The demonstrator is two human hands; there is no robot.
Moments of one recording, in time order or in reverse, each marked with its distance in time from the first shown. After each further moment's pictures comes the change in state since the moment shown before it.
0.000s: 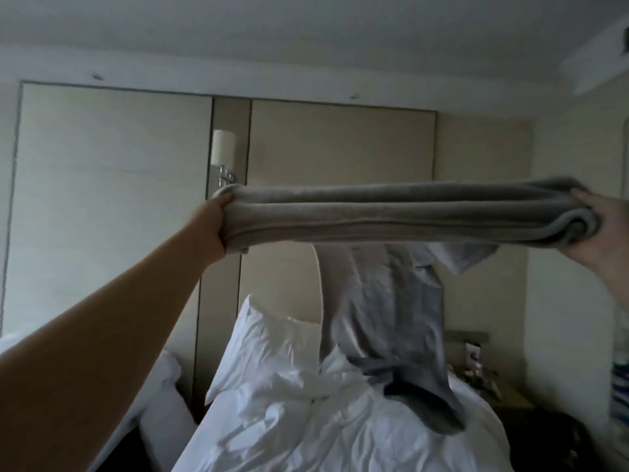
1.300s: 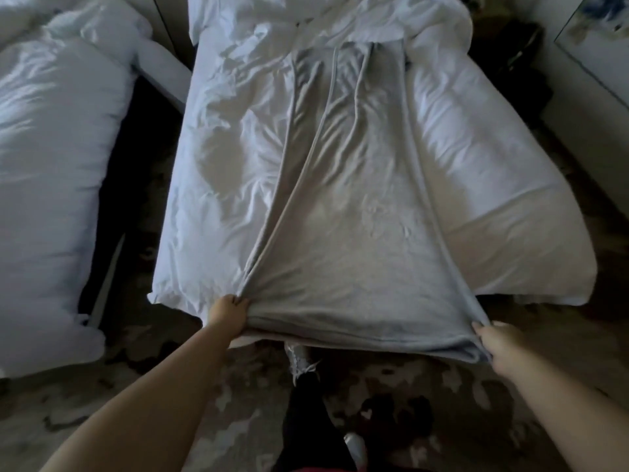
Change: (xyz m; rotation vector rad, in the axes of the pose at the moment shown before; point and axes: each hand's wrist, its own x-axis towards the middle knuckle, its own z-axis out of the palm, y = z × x) left_hand -0.682 -0.348 -0.300 1.153 -0.059 -1.040; right_hand -0.830 0.057 -0.223 -1.124 0.534 1.517
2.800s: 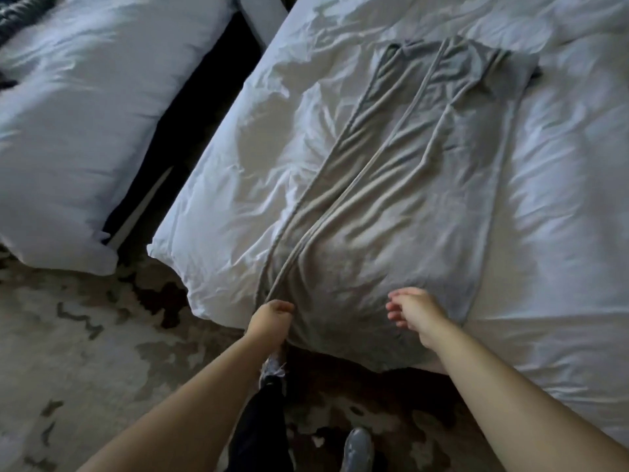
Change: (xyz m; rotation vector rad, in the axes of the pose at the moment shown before) left_hand 0.018 0.095 0.131 -0.360 -0.036 -0.226; right_hand 0.065 -0.196 0.122 -0.287 -0.566 -0.365
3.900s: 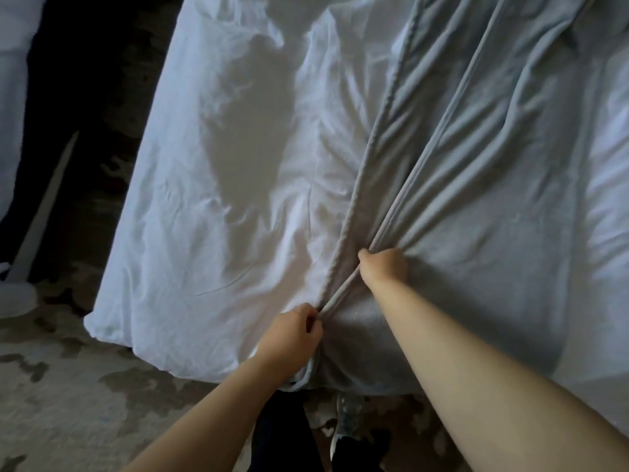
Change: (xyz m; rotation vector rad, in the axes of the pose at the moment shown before) left_hand 0.206 0.087 -0.067 0.433 -0.332 0.343; right_hand 0.190 -0.196 0.183 -0.372 0.446 0.270
